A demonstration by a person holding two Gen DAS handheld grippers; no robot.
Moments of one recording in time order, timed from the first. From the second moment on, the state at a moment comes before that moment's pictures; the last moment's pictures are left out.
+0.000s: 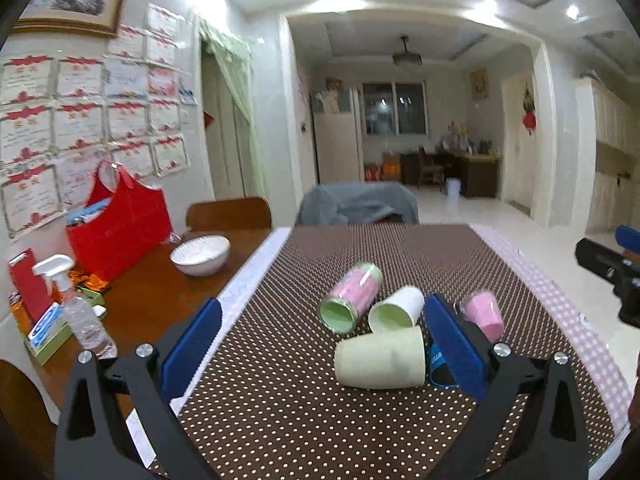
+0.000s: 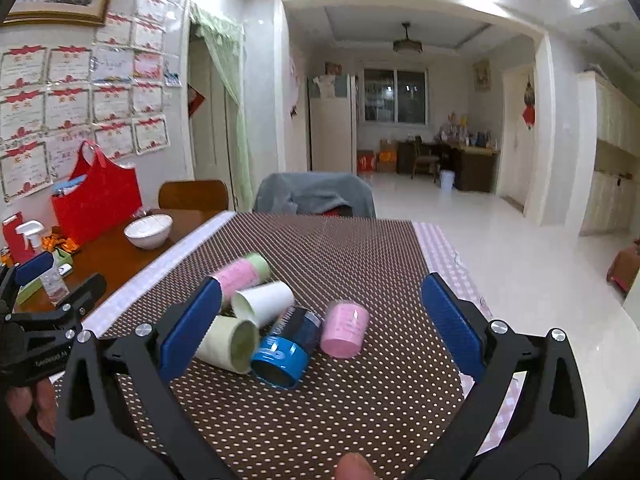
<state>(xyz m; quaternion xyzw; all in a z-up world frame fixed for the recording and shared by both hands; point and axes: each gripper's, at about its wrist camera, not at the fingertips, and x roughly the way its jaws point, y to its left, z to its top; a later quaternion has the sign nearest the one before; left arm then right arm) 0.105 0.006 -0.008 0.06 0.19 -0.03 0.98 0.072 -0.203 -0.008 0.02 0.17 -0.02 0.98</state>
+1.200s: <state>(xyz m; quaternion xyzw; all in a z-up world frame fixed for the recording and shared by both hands) 0.360 -0.105 -0.140 0.18 0.50 -0.23 0.81 0.228 -0.286 -0.103 0.11 0.35 -0.03 0.93</state>
